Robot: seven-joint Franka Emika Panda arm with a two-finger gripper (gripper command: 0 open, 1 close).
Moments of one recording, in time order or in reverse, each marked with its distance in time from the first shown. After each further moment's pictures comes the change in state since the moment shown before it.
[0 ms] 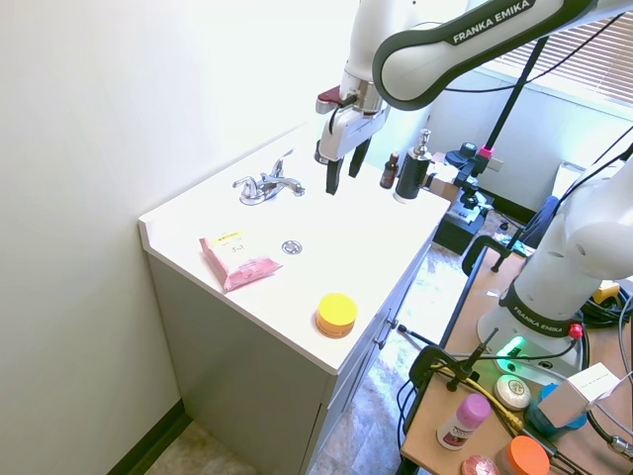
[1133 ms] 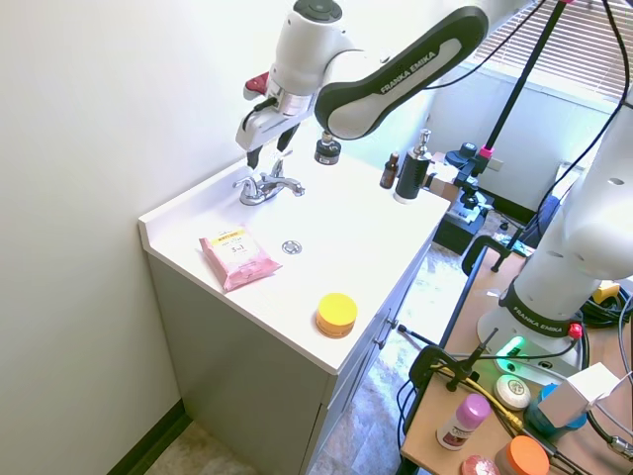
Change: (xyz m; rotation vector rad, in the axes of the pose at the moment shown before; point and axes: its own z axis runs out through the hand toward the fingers) arm 0.064 -0.136 0.029 0.158 0.372 0.070
